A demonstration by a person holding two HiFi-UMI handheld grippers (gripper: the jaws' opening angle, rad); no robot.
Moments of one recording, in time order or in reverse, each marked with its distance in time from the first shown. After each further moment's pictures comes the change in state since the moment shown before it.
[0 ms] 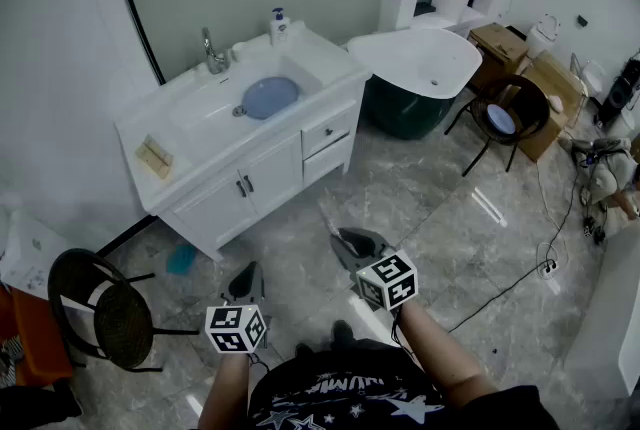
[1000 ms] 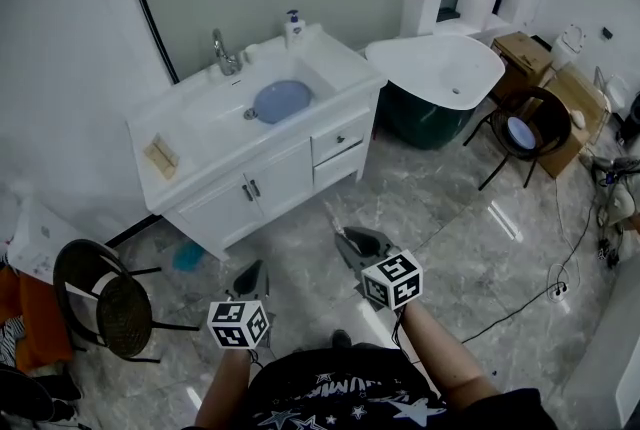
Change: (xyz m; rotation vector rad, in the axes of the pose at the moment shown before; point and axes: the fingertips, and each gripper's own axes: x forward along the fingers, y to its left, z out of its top) left arm 0.040 -0.022 0.010 -0.034 0.026 0.054; right arm 0.011 -0.051 0.009 0.023 -0.024 0.080
